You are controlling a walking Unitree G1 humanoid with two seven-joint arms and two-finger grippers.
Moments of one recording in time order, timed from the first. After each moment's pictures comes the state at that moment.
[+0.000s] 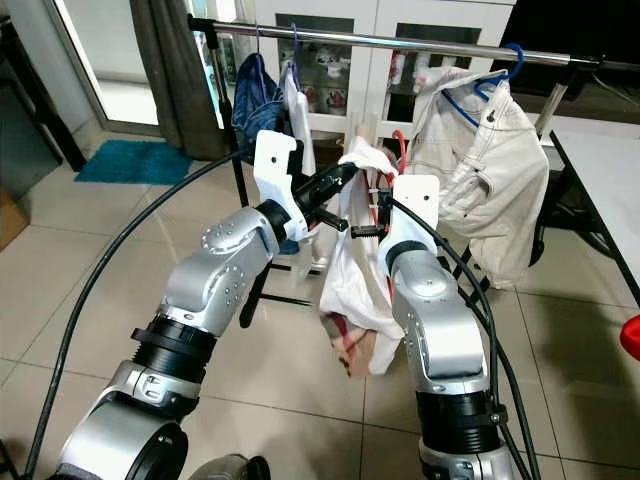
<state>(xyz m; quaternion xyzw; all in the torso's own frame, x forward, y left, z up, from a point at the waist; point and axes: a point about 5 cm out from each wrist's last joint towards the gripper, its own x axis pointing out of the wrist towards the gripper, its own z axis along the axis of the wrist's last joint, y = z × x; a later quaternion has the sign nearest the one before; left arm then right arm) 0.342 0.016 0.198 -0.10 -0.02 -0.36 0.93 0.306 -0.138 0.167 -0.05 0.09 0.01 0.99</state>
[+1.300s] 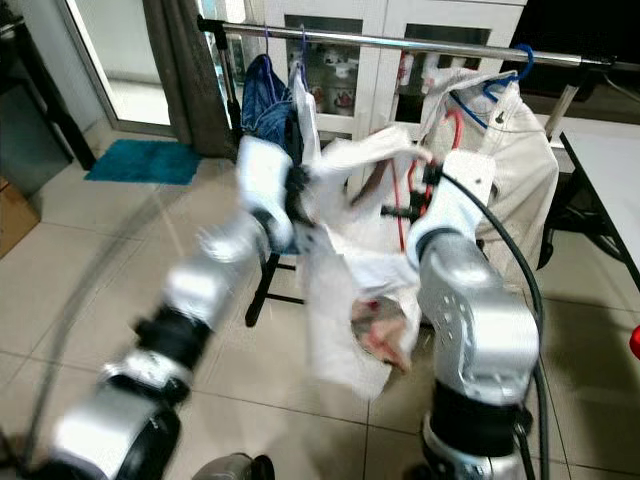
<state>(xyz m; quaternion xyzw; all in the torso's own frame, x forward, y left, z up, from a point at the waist) 0.355 0.027 0.157 -0.02 0.04 -0.28 0.96 0.292 -0.157 0.208 0.04 0.11 -0.05 0.99</state>
